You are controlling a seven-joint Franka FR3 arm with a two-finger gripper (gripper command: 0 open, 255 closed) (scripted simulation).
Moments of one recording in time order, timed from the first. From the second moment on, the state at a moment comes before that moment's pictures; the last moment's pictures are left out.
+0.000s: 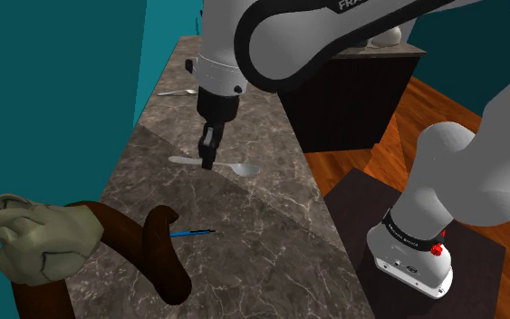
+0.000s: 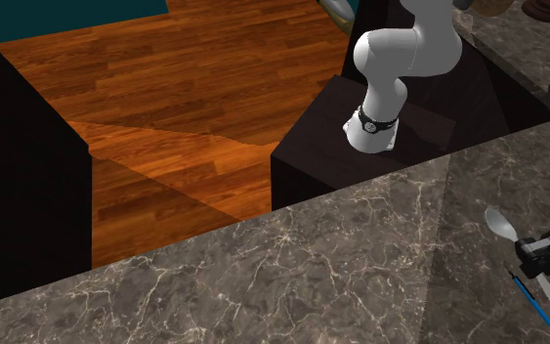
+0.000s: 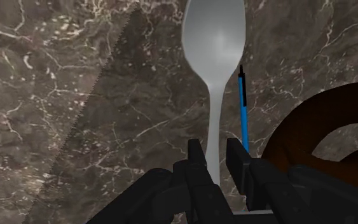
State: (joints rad) arm 0.54 -0.26 0.13 -2.29 0.21 2.25 -0.14
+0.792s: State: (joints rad) arm 0.55 -0.18 0.14 -2.39 0.23 2.42 -0.16
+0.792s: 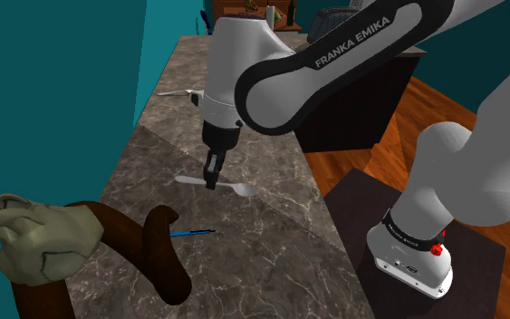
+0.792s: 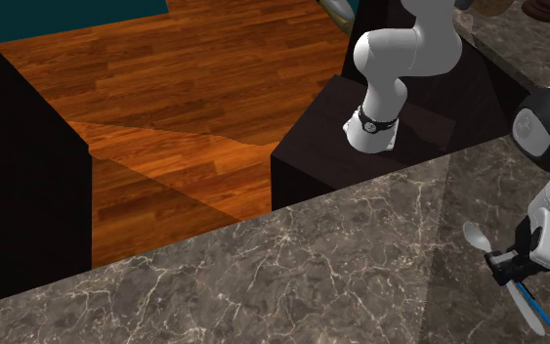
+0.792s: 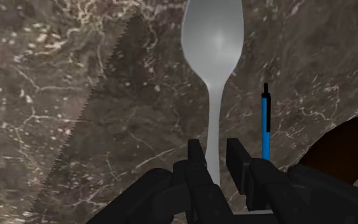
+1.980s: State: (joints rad) arm 0.56 -0.08 0.14 -2.46 0.25 2.60 -0.20
